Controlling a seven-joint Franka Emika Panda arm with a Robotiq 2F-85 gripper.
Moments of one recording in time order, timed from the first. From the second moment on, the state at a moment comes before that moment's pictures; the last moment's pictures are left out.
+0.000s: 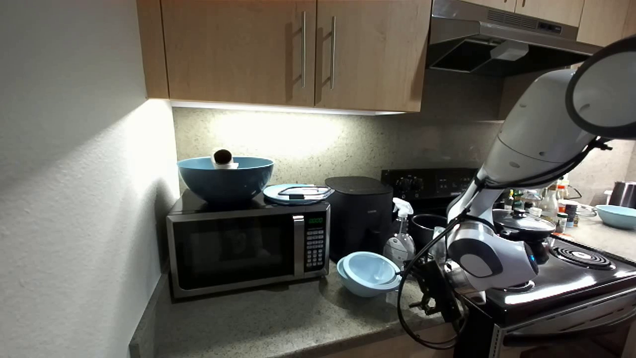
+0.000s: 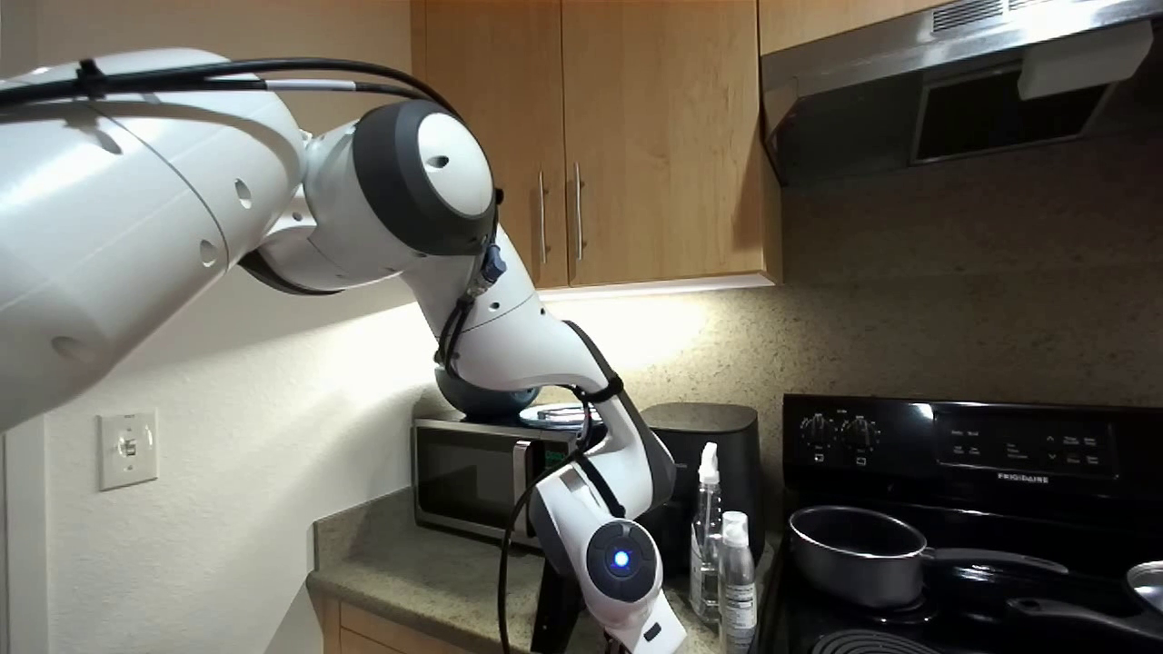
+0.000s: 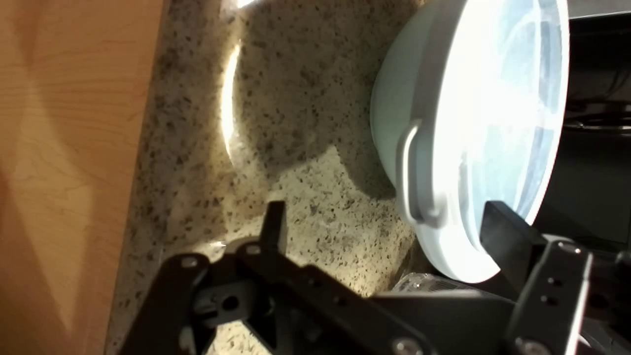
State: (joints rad) arm 0.08 0.78 -0.23 -1.90 2.31 2.51 -0.85
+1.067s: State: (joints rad) arm 0.08 0.78 -0.23 -1.90 2.31 2.51 -0.85
